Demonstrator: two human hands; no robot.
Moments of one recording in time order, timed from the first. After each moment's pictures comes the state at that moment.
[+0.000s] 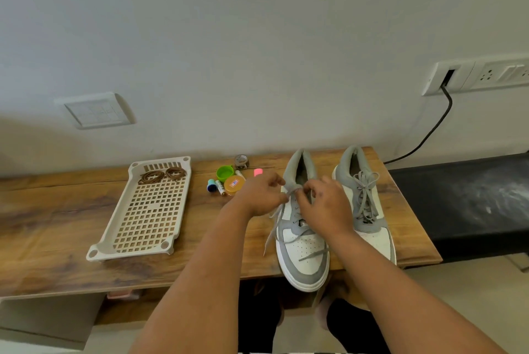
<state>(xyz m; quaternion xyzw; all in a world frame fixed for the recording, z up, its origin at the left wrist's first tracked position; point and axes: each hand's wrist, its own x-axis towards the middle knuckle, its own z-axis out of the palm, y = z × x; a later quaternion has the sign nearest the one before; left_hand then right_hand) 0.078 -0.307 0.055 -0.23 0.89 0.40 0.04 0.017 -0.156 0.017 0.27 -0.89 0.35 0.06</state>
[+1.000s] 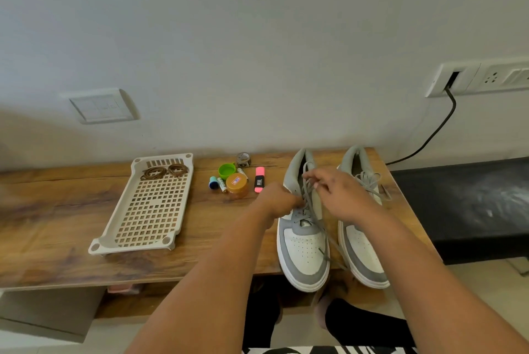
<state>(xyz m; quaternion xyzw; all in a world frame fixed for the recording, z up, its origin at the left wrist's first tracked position) 0.071 -0.277 0.044 -0.31 0.78 0.54 0.08 0.000 -0.132 0.068 0.36 -0.88 0.29 -0.12</state>
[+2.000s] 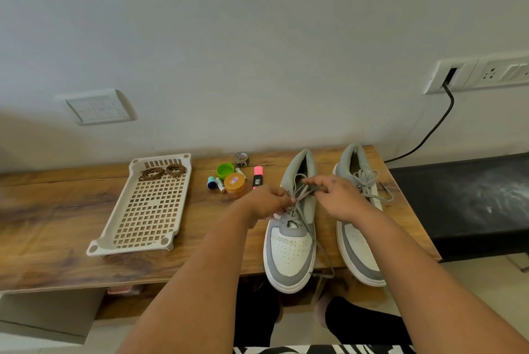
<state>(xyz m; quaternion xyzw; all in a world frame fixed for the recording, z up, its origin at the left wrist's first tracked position) 0.084 -0.294 0.049 -0.25 0.78 0.55 0.14 -0.012 -0.130 0.046 0.30 -0.88 0.31 -0.20</state>
